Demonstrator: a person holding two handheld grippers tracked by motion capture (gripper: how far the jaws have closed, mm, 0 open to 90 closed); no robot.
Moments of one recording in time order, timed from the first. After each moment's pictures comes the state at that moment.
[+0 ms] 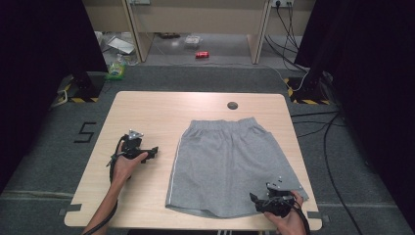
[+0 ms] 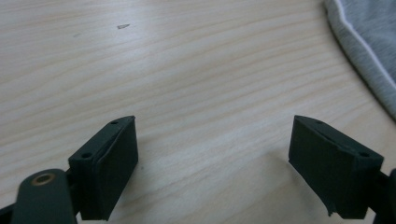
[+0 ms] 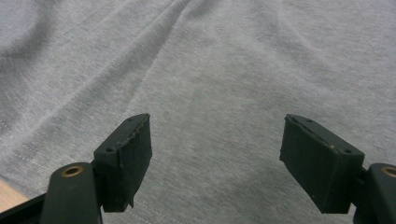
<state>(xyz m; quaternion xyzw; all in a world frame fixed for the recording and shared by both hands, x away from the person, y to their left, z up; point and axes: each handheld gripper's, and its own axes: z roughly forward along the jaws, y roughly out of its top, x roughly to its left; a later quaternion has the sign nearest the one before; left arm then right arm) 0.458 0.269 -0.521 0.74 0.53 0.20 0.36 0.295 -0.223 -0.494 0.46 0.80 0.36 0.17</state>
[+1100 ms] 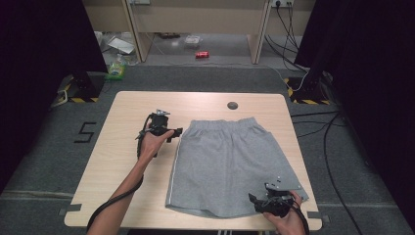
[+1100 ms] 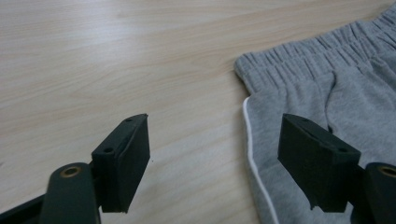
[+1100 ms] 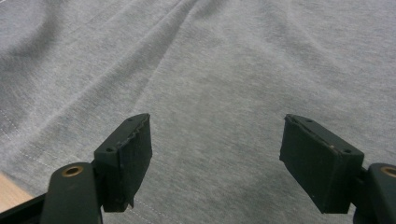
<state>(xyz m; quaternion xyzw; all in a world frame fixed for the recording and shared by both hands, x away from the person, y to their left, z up) 0.530 0.180 -0.482 0.75 0.52 0.17 0.38 0.295 -0.221 -0.496 0.45 0.80 0.36 0.17</state>
